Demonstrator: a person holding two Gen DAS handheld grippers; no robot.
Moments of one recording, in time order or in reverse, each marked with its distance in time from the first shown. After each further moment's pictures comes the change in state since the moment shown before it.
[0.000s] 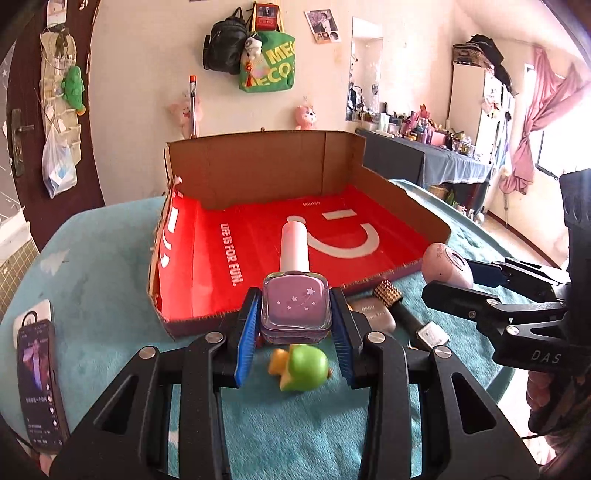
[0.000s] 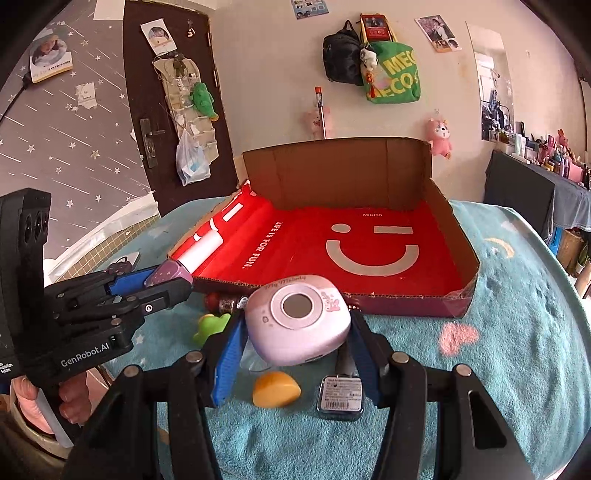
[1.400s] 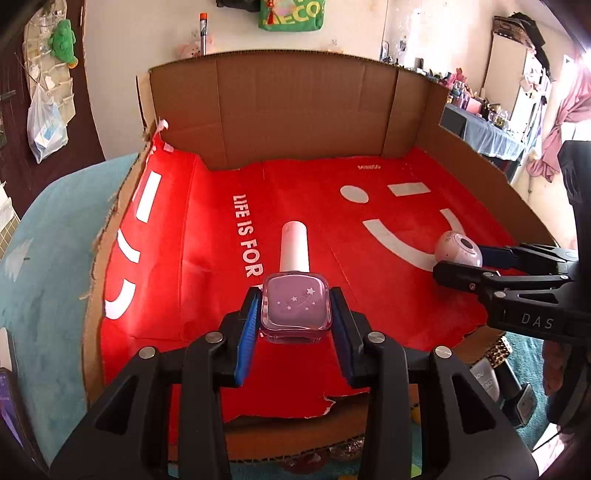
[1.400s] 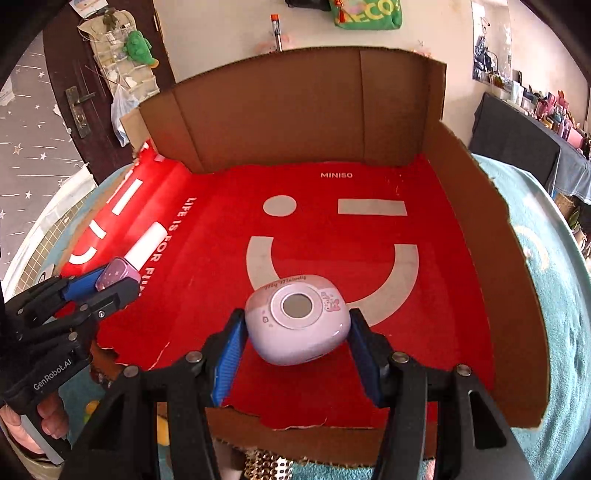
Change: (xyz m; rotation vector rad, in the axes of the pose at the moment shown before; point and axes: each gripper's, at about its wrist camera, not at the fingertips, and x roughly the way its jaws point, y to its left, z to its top) left arm 0.144 0.046 0.023 -0.061 0.248 0.047; right arm 0.148 -0.064 0.056 0.086 0.306 -0.112
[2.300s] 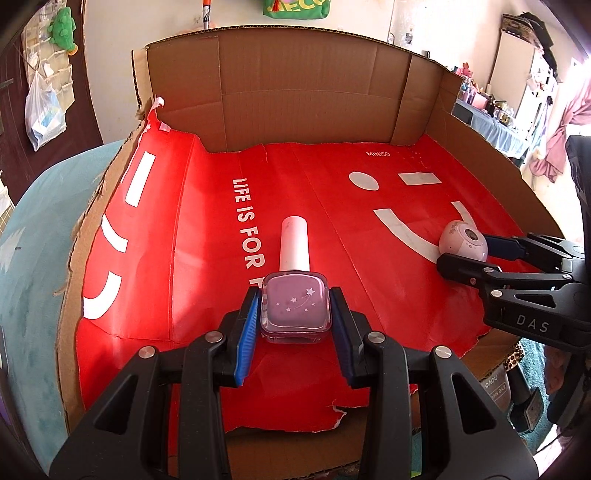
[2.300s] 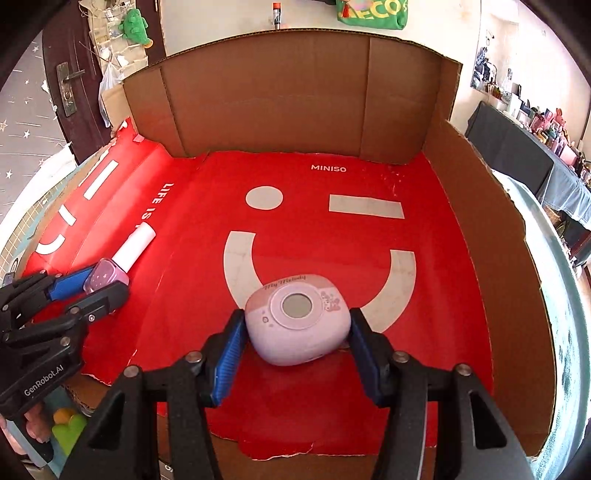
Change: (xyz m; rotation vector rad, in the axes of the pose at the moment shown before) left arm 0.015 0.005 0.000 -0.017 0.035 -0.001; right arm 0.016 0.007 0.004 -0.056 0.021 -0.095
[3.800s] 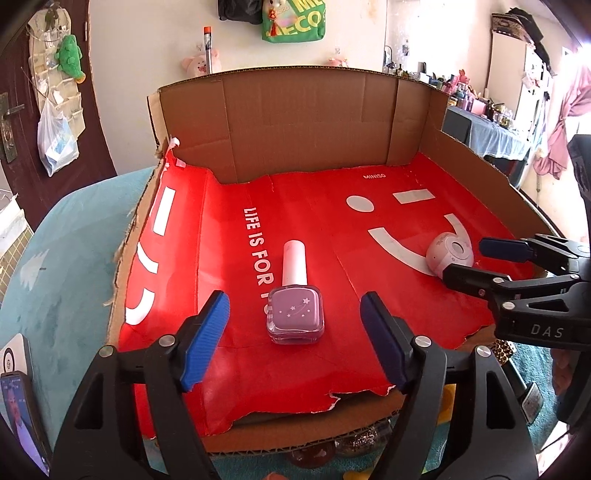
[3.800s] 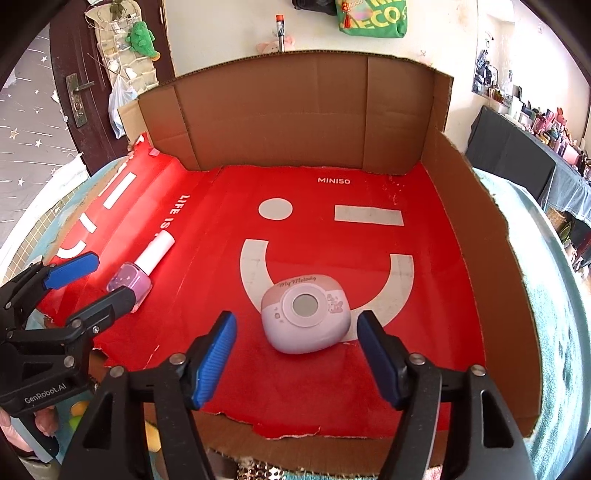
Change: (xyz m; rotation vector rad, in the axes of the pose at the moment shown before) left arm -0.031 -0.008 0.000 0.038 -0.092 0.057; right arm -0.020 0.001 -0.002 0.008 -0.055 0.043
